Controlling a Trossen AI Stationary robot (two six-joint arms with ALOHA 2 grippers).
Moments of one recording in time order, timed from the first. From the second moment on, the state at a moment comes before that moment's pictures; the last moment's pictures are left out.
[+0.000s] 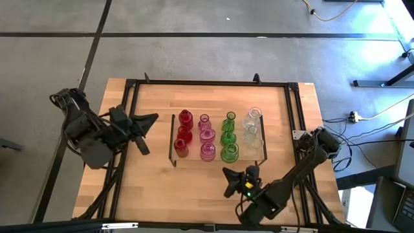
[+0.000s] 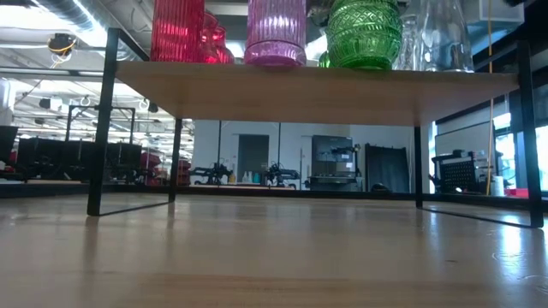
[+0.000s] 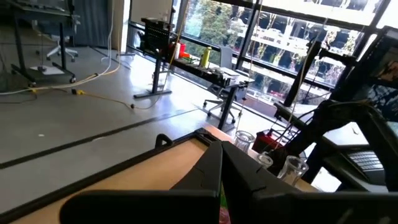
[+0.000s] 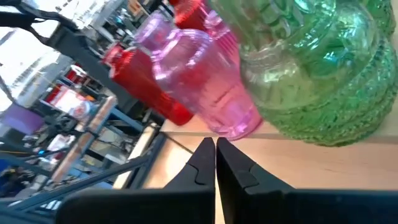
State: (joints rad) left arm -0.77 1.23 1.56 -0.89 -1.41 -0.84; right arm 0.78 1.91 1.56 -0.84 1.24 2.04
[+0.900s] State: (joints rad) left arm -0.77 1.23 1.56 -0.91 -1.41 -0.83; right arm 0.69 1.91 1.56 -0.92 1.17 2.05
